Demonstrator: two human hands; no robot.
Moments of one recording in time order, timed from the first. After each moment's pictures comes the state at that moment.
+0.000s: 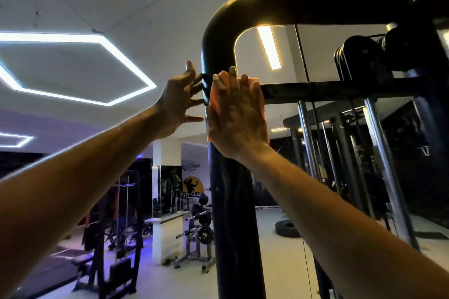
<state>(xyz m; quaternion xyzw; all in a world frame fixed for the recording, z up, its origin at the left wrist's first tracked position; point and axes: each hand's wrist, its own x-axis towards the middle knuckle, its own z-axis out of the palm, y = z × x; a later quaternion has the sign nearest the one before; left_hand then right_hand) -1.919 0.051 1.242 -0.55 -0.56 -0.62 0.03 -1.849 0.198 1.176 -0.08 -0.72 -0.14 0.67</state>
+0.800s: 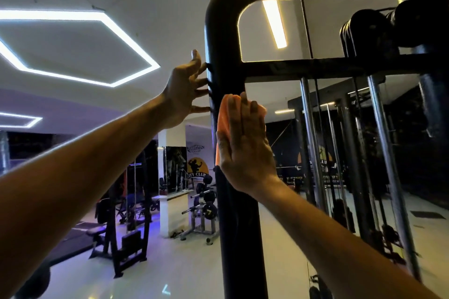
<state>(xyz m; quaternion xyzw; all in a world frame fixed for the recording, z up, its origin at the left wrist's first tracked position) -1.916 0.045 1.210 -0.55 -0.56 -0.62 0.00 -1.850 0.200 1.060 0.01 -0.73 -0.07 0.68</state>
